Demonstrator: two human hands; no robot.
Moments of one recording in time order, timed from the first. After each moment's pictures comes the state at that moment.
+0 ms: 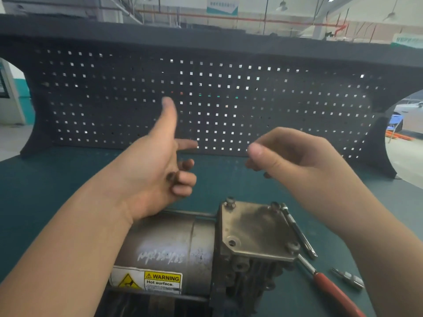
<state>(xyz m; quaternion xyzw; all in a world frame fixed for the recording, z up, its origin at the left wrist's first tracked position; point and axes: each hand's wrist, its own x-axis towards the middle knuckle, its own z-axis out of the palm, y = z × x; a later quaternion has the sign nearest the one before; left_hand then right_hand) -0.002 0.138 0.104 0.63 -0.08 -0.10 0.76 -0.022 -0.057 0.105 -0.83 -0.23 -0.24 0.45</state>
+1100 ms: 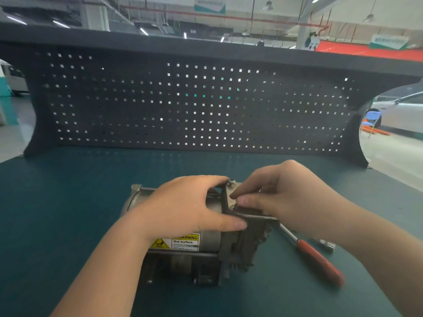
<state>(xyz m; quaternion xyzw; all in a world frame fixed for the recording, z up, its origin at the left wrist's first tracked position) -0.040 0.151 0.074 0.92 -0.28 0.01 0.27 -0.076 -0.040 0.098 -0.91 -0.23 -0.11 0.34</state>
